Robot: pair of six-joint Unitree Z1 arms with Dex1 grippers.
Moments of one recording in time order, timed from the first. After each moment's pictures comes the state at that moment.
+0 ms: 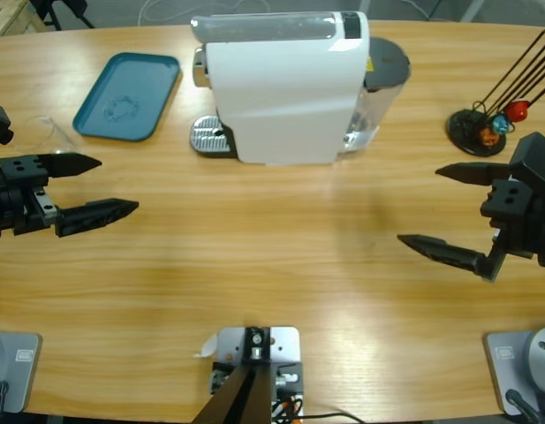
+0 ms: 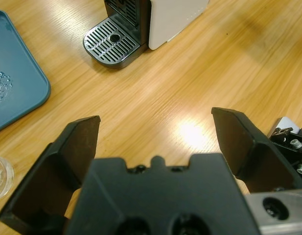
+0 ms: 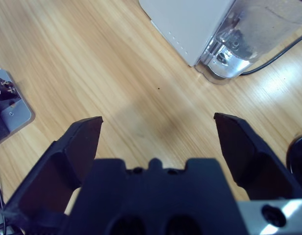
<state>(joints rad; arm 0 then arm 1) -0.85 1.16 -0.50 0.00 -0.09 -0.06 0.86 1.07 -0.51 0.14 -0.02 -0.09</state>
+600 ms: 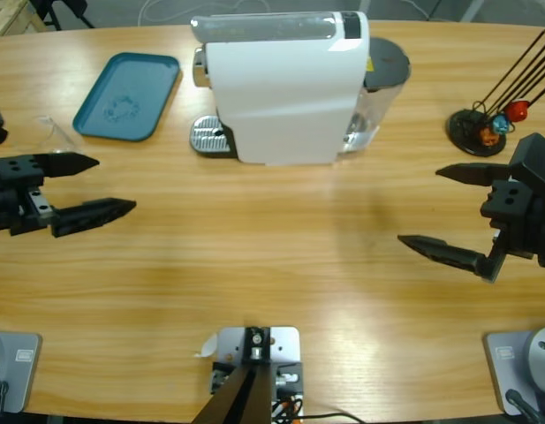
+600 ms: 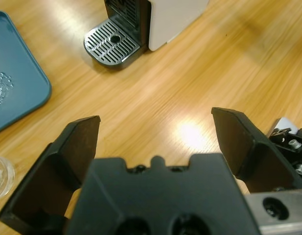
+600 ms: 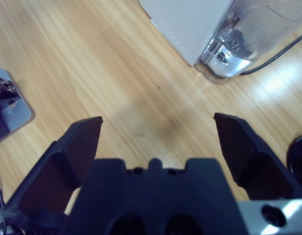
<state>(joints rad) -0.85 1.14 -0.50 0.00 -0.08 -0.07 0.86 1.07 -0.51 0.14 -0.02 -0.09</state>
